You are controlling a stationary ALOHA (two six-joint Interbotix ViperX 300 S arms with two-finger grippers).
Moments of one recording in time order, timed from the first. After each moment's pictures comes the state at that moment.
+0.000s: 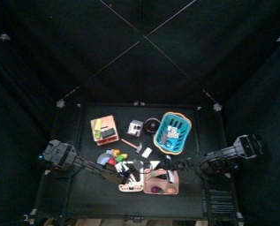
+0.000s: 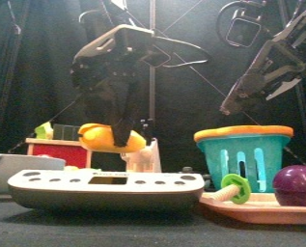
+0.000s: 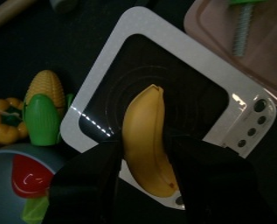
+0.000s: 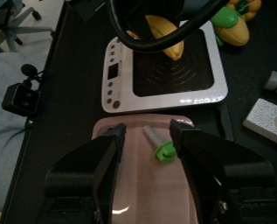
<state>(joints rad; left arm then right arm) -0.32 0.22 0.25 0.40 1.01 -1.14 0.17 -0.30 1.00 -0.15 -0.19 0.37</state>
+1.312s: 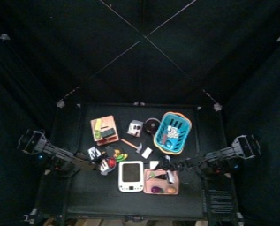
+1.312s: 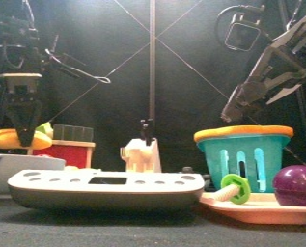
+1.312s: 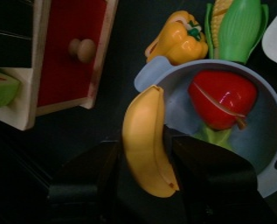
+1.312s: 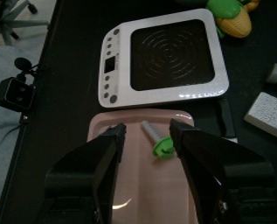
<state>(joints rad) -0.28 -0.24 0.81 0.55 1.06 -1.12 0.16 -0.27 1.00 -0.15 -0.19 0.37</state>
